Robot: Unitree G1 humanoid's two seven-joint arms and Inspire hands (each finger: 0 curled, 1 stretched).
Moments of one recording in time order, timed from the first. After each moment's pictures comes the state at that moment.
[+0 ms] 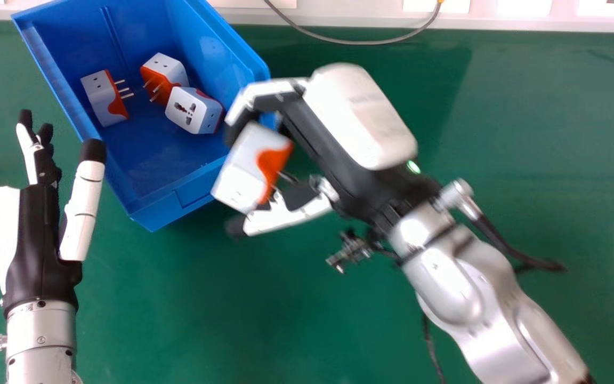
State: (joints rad) left arm 0.16 0.18 0.25 -0.08 0.15 -0.14 0.10; right arm -0.40 -0.14 0.46 0.00 -0.69 -0.15 -0.05
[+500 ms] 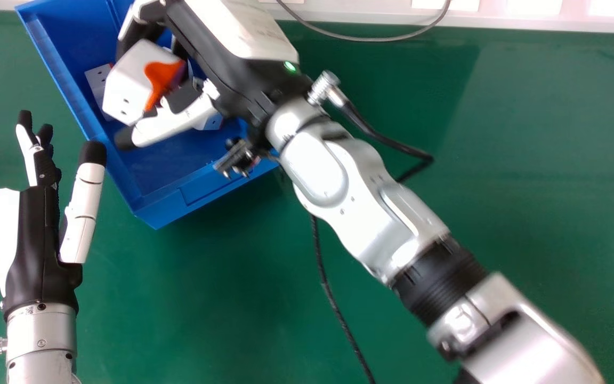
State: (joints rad) left arm 0.18 0.17 0.24 -0.09 0.16 -0.16 0.10; right arm -1.03 0.14 0.44 0.85 -0.63 -0.09 -0.19
